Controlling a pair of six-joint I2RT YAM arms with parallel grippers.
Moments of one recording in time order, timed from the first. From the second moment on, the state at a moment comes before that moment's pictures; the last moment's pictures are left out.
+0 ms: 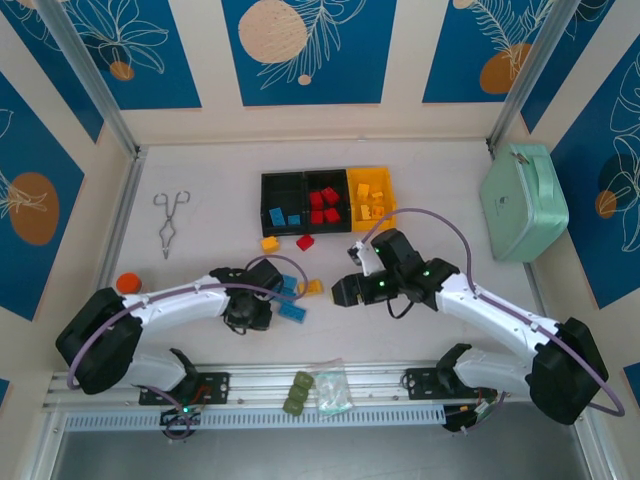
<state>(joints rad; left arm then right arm) -0.82 1.35 0.68 -0.76 -0.03 -0.67 0.68 1.11 0.69 -0.49 -0.52 0.52</state>
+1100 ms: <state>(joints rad) -0.73 1.88 1.59 -0.80 -0.02 -0.47 0.55 0.83 0.58 -0.48 -0.43 0.65</state>
